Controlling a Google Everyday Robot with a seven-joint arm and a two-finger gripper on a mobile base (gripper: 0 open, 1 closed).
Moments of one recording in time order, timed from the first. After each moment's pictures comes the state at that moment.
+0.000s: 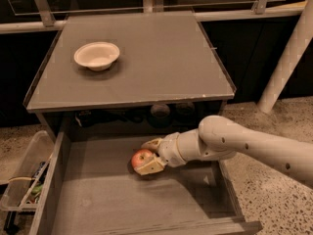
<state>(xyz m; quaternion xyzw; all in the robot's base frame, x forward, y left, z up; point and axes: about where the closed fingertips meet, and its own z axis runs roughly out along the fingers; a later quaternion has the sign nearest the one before) 0.504 0.021 0.629 -0.53 0.71 0.31 0.34</state>
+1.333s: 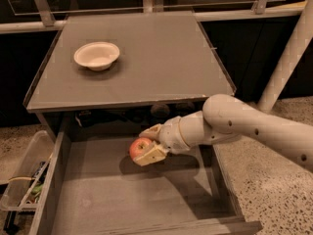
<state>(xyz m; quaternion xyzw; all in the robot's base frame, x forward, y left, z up) 0.499 0.022 0.698 -0.56 0.69 0.30 0.34</state>
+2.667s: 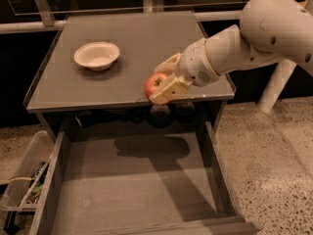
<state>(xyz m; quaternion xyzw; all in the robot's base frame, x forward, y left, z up) 0.552 -0.028 0.896 -0.60 0.67 0.21 0.39</state>
